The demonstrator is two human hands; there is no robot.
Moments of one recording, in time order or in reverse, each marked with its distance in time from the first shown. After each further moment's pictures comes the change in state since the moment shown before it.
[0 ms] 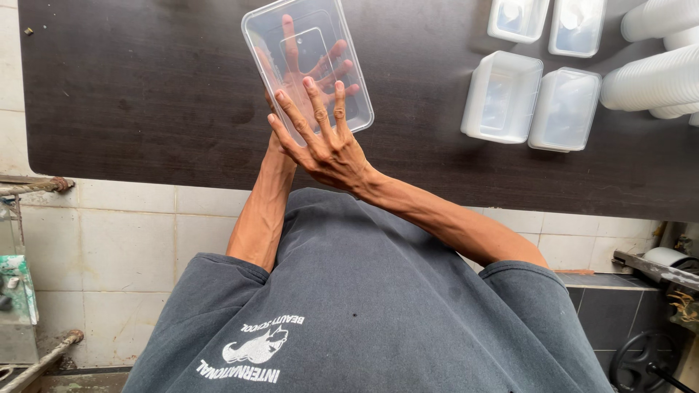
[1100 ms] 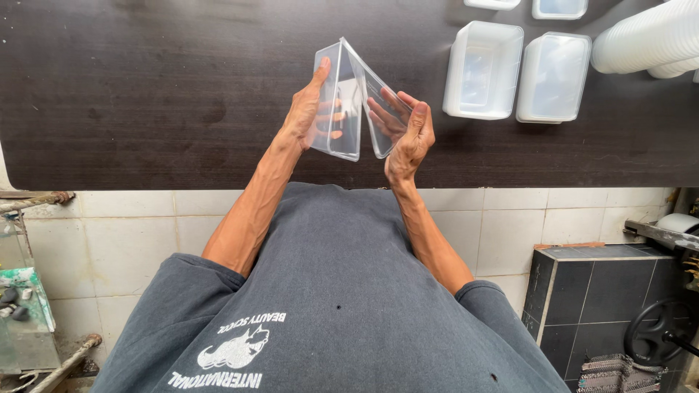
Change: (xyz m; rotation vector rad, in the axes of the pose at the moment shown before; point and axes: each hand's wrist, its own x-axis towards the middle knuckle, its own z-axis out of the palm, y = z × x) left_hand 0.014 -0.071 0.019 0.926 0.797 -0.548; right_hand -0.110 0.055 -0.042 1.267 0.792 1.178
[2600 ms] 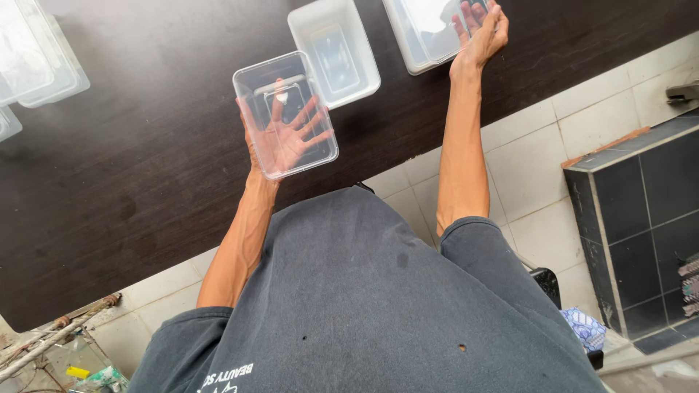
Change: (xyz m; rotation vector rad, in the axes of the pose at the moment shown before) left_hand 0.055 -0.087 0.171 -0.808 -0.584 -0.204; right_hand 0.193 0.049 -0.467 0.297 0.662 -0.201
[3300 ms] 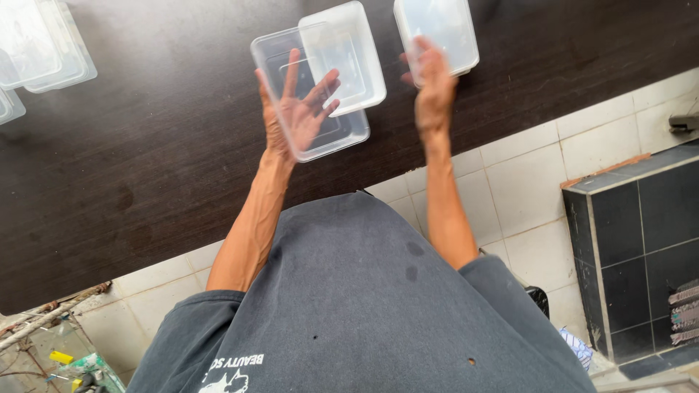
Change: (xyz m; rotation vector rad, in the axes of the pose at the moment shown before) left_hand 0.052 -0.007 0.021 0.492 0.018 0.185; right_hand -0.142 -0.051 0.077 -0.634 -0.542 -0.046
